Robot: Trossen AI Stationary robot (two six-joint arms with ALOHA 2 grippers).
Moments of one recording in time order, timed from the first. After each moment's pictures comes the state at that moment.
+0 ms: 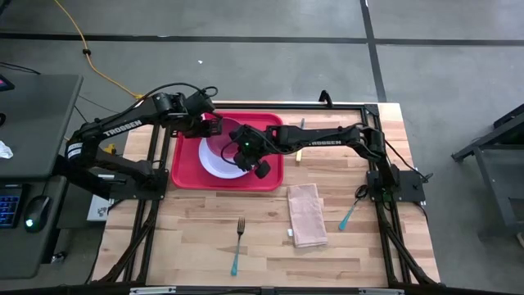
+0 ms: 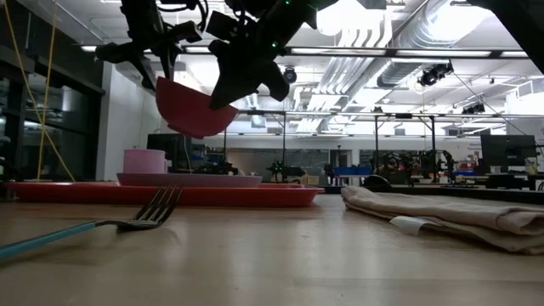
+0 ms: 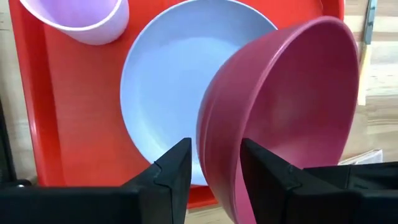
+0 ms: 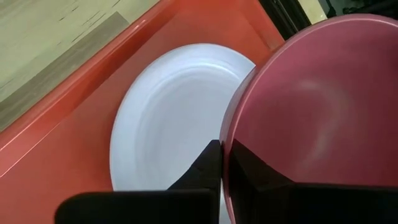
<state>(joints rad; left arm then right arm) 0.45 1.25 1.28 -1.20 -0.08 -1.06 -0.10 2.08 1.83 -0.55 0.05 -0.90</state>
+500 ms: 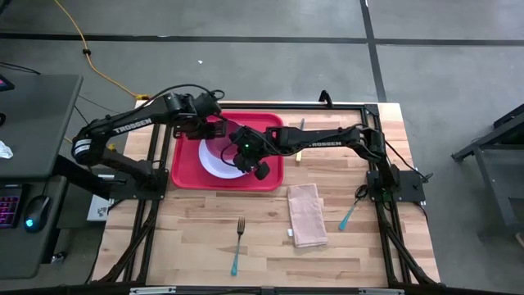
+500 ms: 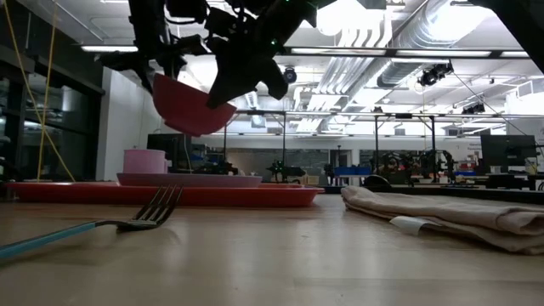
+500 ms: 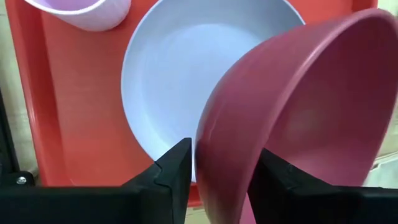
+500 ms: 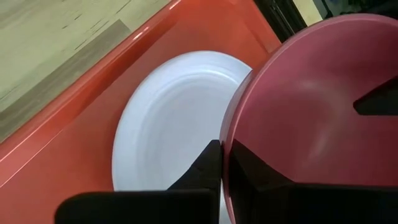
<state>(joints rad) 0.45 1.33 1.28 -1.21 -0.06 -1.07 -0.10 2.08 1.83 -0.54 0.05 -0.90</state>
